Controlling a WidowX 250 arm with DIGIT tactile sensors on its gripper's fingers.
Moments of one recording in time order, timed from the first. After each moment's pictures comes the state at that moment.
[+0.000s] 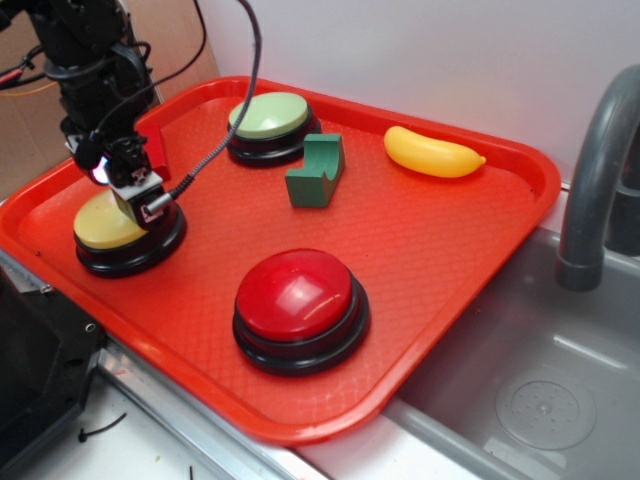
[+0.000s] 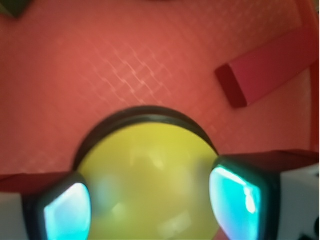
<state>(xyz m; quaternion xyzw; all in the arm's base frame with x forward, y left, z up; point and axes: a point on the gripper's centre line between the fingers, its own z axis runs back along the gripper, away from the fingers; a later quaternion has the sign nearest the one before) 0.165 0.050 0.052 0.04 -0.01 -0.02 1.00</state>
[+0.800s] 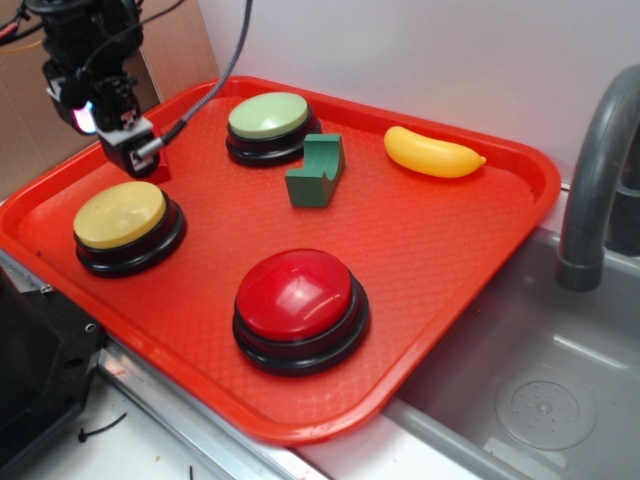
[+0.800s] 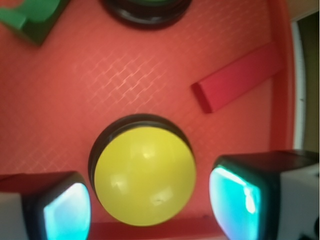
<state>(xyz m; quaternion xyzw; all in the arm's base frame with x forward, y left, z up) 0.172 0.046 0.105 0.07 0.00 0.00 1.00</state>
